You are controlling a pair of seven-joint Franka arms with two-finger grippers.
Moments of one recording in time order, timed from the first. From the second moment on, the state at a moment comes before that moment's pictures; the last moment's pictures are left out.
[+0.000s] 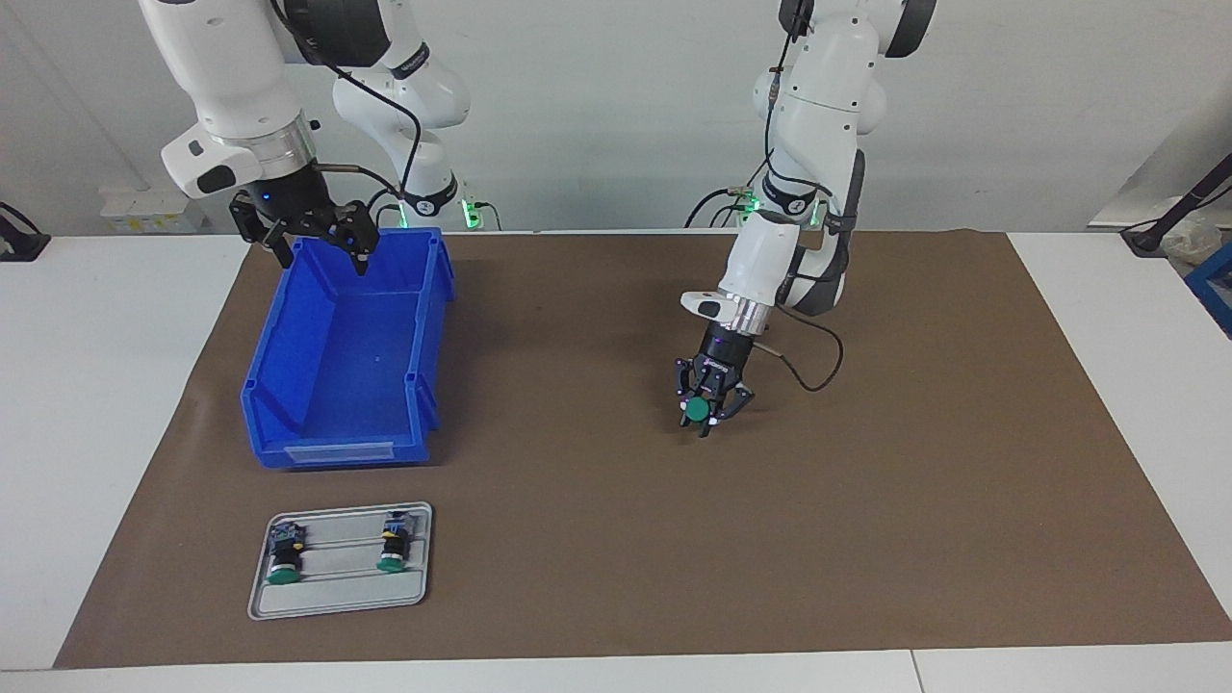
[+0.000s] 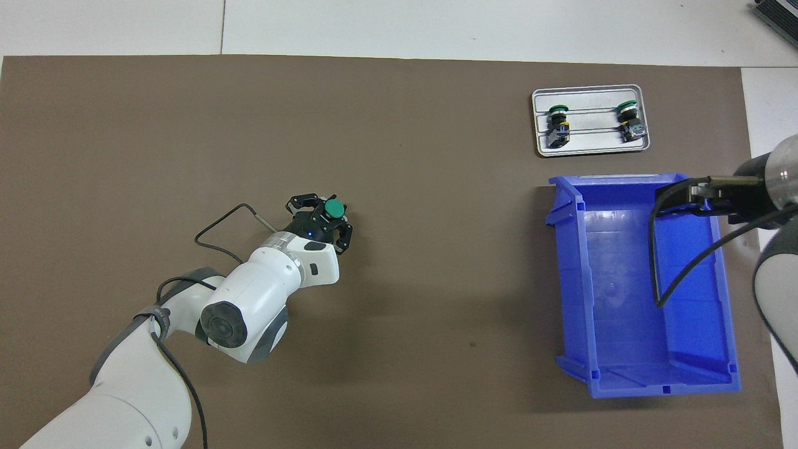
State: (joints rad) left arm -0.38 0.35 -0.11 -2.35 0.11 3.48 0.30; right arm -0.02 -0.05 0.08 -1.66 -0.05 1.62 0.19
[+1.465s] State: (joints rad) left arm -0.23 0.31 -0.21 -2.06 0.11 2.65 0.65; right arm -0.02 -0.05 0.08 -1.66 -0.05 1.62 0.19
